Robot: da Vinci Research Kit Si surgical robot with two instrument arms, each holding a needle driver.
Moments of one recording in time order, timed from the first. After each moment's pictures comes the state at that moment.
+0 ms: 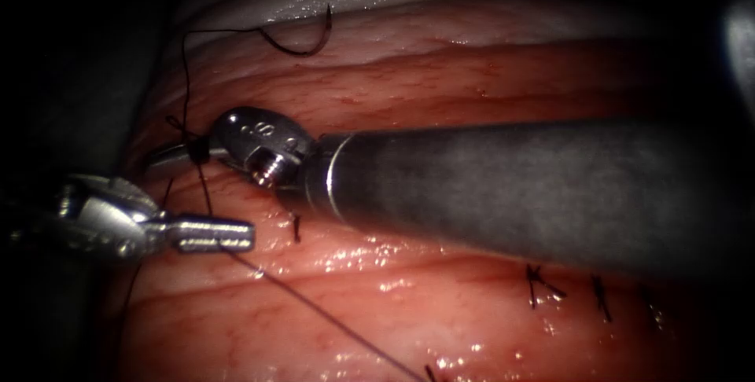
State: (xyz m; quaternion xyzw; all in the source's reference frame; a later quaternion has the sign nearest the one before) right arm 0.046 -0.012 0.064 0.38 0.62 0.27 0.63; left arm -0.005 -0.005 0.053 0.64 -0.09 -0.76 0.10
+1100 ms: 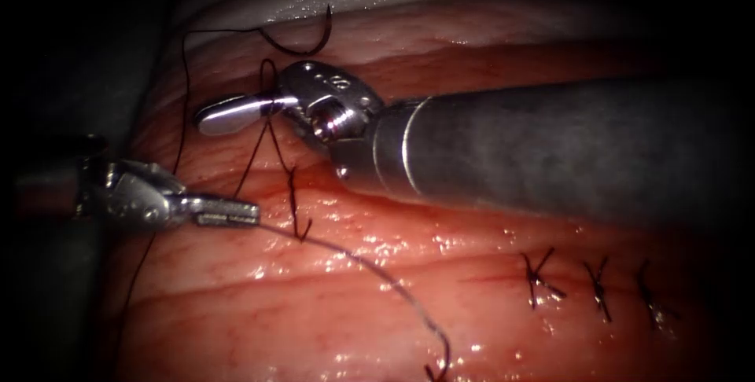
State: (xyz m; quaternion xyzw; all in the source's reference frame) right arm 0.038 -0.008 0.060 0.44 0.71 0.27 0.48; left arm -0.003 -0.003 0.063 0.76 -0.01 -0.65 0.04
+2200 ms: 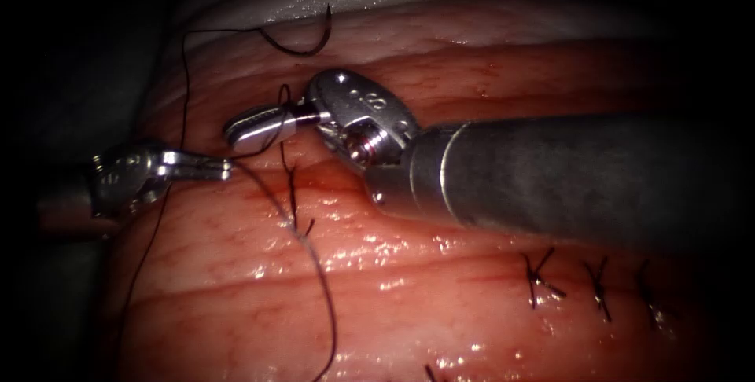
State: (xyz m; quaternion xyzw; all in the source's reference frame) right arm 0.036 -0.008 0.060 0.38 0.75 0.20 0.50; left arm 0.000 0.000 0.067 0.82 0.05 -0.56 -0.04
